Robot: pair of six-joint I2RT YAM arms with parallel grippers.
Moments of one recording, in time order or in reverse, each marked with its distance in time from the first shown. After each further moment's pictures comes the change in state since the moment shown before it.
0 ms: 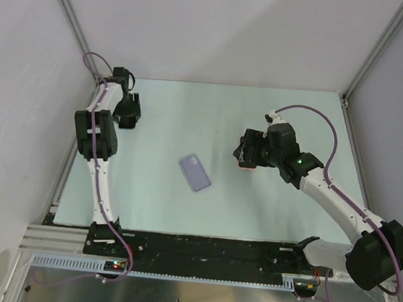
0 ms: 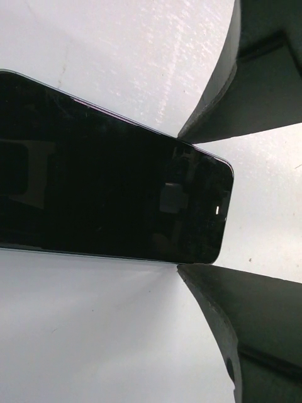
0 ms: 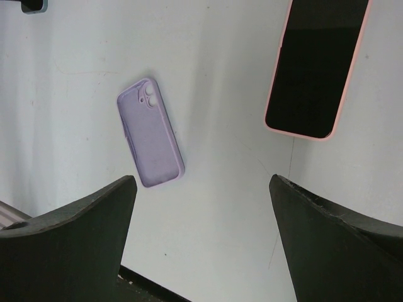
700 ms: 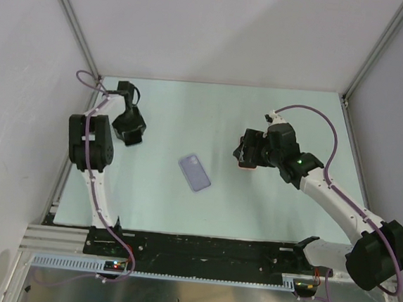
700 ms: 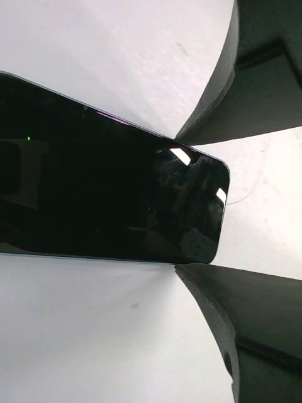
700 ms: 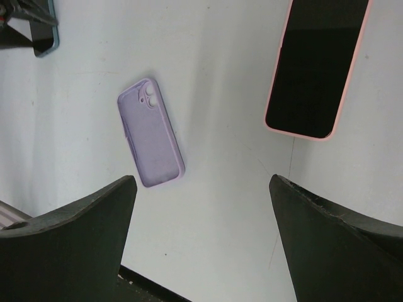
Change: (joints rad) left arm -0.047 -0.227 -0.375 0.071 -0.024 -0.322; right arm 0.000 -0.001 0.000 0.000 0.000 0.000
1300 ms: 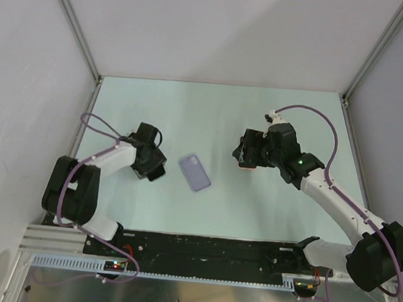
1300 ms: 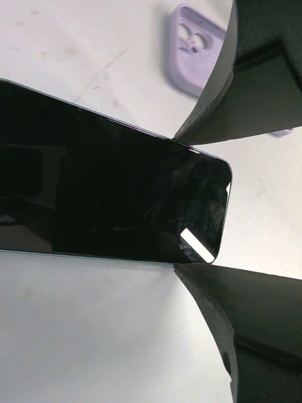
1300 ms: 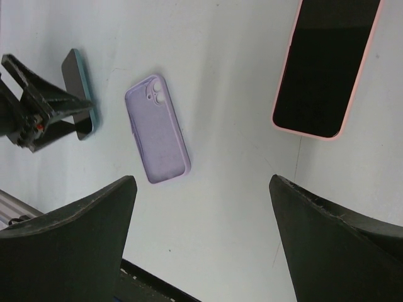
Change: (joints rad) left arm -0.307 -0.616 -0.831 0.278 -0.013 -0.510; right arm -0.001 -0.009 0.000 0.000 -0.026 0.000
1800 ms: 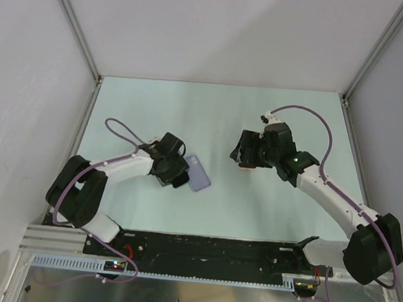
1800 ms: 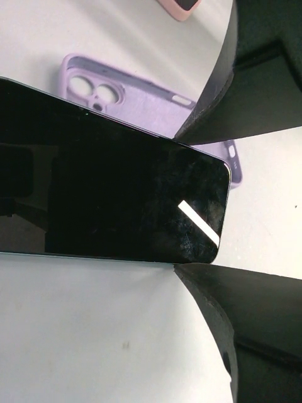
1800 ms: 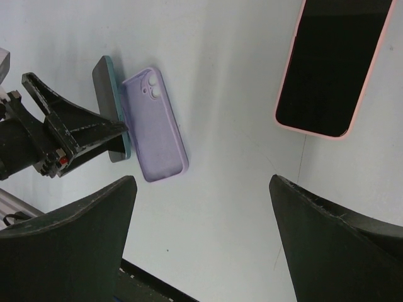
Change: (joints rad) left arm -0.289 -0.045 -0.057 0.092 0.025 -0.244; right arm 0.006 0.040 0.000 0.011 -0.018 0.000
